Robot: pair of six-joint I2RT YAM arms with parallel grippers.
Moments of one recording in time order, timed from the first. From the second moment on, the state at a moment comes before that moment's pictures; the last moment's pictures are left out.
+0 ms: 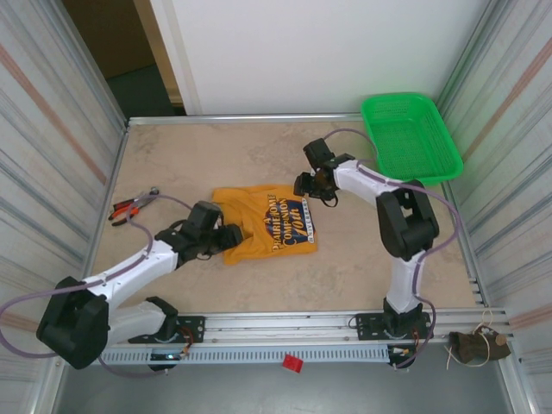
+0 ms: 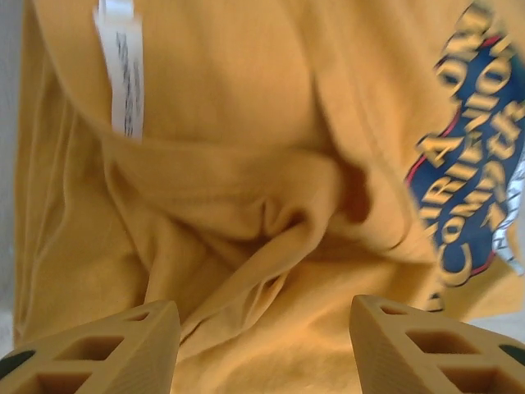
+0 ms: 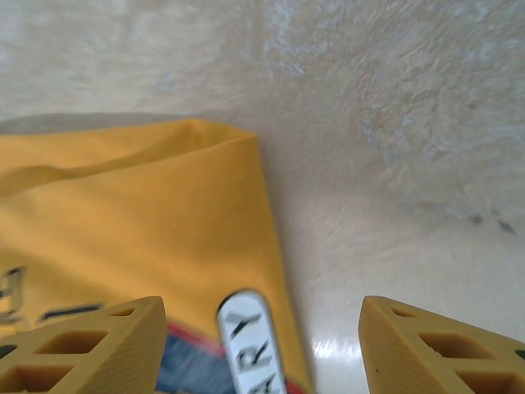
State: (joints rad) left arm -0.57 1.14 0.56 -0.37 0.06 -0.81; right arm 0.47 1.97 1.42 -0.62 -0.05 0.56
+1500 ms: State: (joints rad) left arm -0.18 1.89 1.23 -0.27 0.24 -0.57; right arm 0.54 1.27 0.64 -0.60 0.06 1.12
